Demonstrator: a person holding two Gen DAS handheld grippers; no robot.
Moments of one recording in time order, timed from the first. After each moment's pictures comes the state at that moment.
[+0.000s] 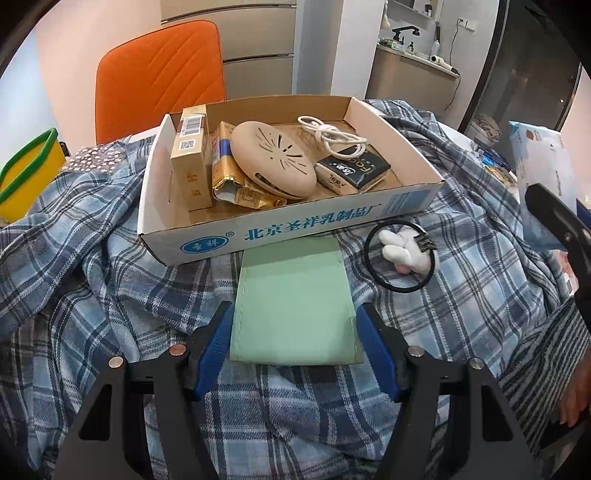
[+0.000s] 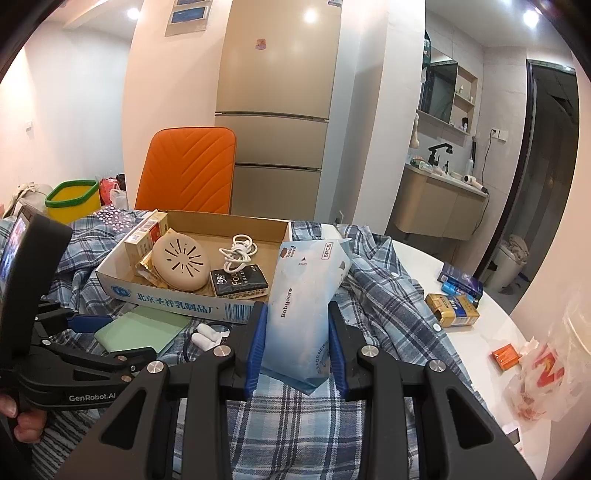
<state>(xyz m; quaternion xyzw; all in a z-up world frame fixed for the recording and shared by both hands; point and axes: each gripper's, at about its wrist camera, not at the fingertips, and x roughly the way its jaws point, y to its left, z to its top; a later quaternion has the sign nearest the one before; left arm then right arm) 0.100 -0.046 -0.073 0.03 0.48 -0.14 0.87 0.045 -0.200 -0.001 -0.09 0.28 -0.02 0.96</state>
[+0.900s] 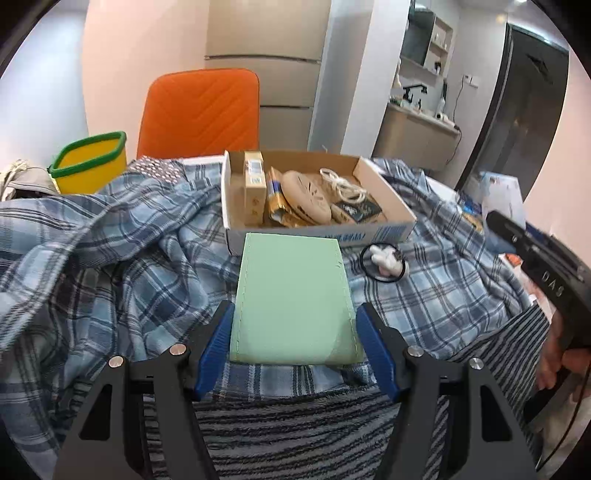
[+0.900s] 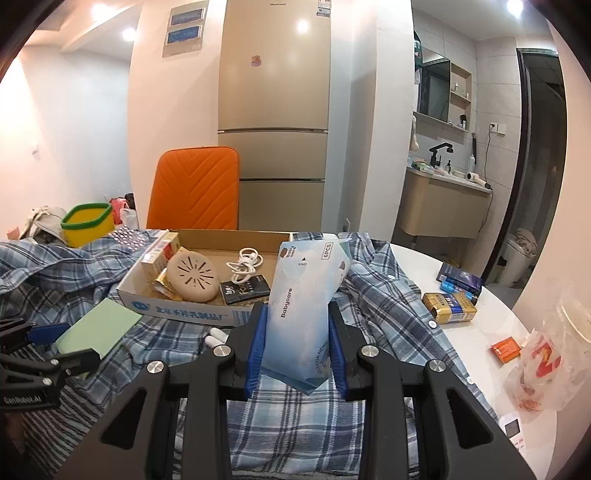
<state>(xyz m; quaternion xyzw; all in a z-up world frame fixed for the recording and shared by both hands) 0.024 0.004 -0.024 -0.03 0.39 -0.12 0.91 0.019 -0.215 0.018 -0.04 0.26 0.01 0.96</state>
